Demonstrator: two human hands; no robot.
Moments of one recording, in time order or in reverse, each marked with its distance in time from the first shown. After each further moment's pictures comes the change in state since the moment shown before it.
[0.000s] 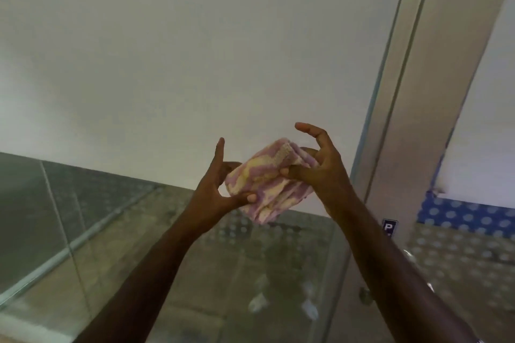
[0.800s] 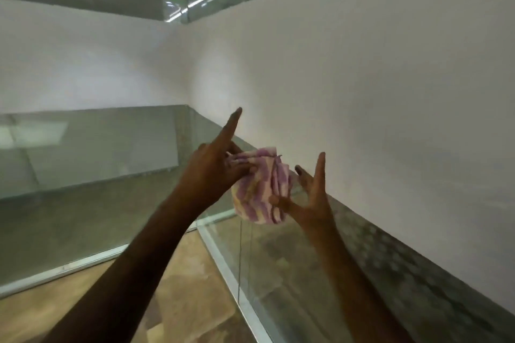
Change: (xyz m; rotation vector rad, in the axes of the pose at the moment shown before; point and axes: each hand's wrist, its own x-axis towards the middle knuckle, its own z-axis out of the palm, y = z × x) left_hand -0.111 0.113 -0.128 1.099 0.567 -0.057; right_hand -0.022 0.005 0.197 0.419 -0.581 0.014
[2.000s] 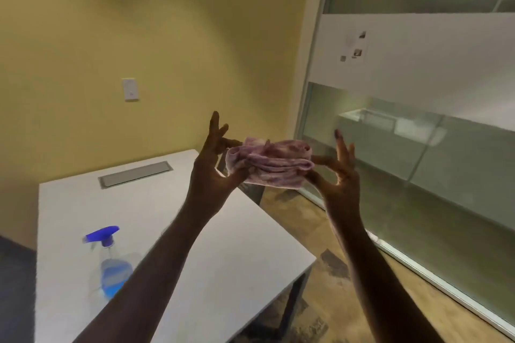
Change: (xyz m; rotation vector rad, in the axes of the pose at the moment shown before) left_hand -0.502 0.092 -0.470 0.734 0.930 -0.634; right_hand -0.256 -0.205 0.550 0.542 -0.934 -0.439
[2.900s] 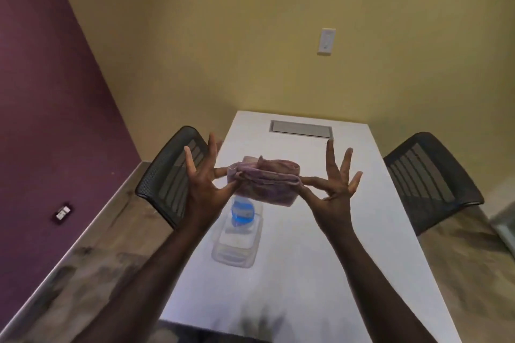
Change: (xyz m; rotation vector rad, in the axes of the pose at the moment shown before) left_hand -0.111 -0.114 -0.132 0.870 0.556 -0.430; right_hand 0.004 0.107 0.298 0.363 -0.710 -0.172
